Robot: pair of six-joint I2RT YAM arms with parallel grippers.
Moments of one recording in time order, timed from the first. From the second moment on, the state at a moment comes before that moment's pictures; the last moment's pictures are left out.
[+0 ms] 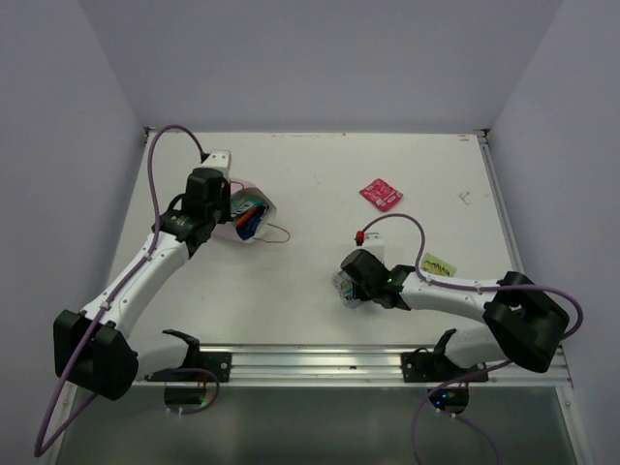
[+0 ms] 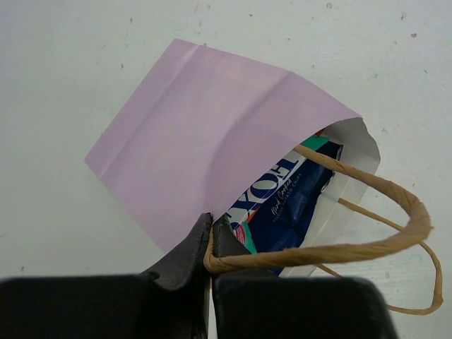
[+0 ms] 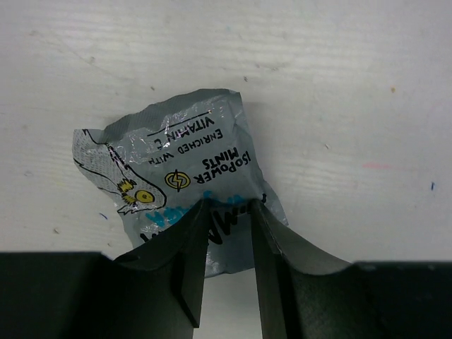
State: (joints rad) left arm -0.33 1.21 0.98 -0.41 -0.28 -0.15; right arm 0.91 1.34 0.57 -0.34 0.42 0.76
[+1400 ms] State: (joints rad) left arm -0.33 1.19 0.97 -0.40 -0.28 -0.15; right arm 0.89 1.13 0.39 -0.10 0.39 1.21
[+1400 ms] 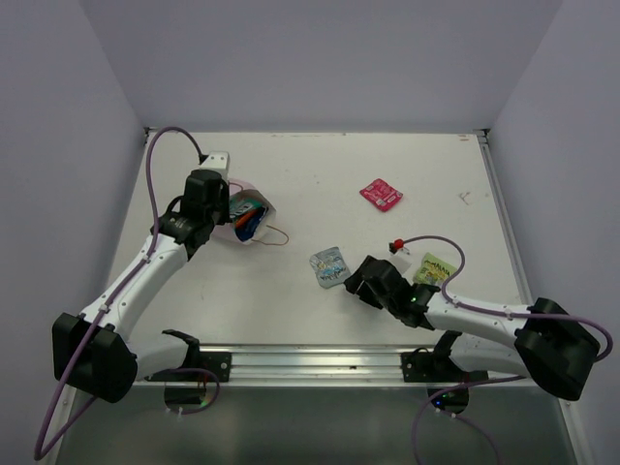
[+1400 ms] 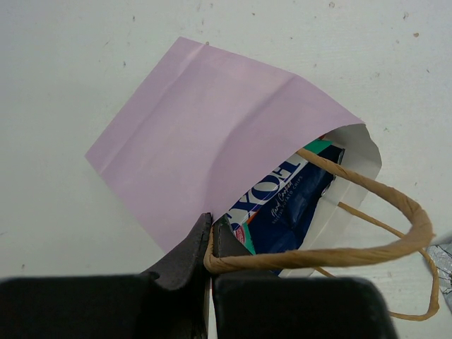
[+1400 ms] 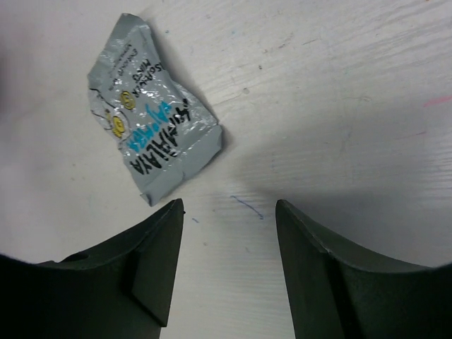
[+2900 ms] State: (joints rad) left arm -0.33 1.19 0.97 -0.40 -0.28 -0.15; right arm 0.58 1.52 0.60 0.15 0.10 1.03
